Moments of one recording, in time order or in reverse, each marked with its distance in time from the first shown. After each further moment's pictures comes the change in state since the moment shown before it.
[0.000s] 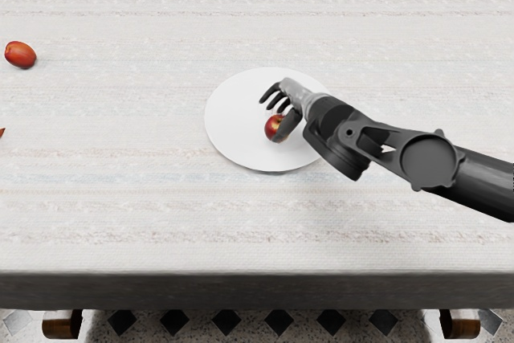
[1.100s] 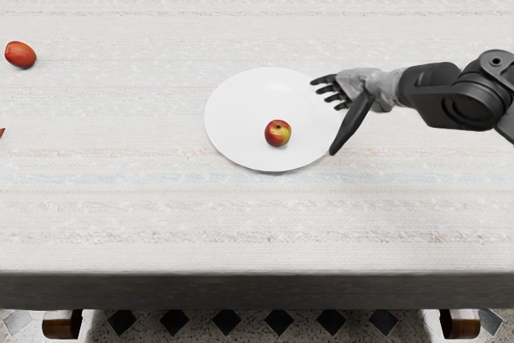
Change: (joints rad) left arm 0.005 0.000 -0.001 0.000 0.000 0.000 0.000; right arm -0.017 -0.401 0.208 0.133 0.442 0.477 0.000
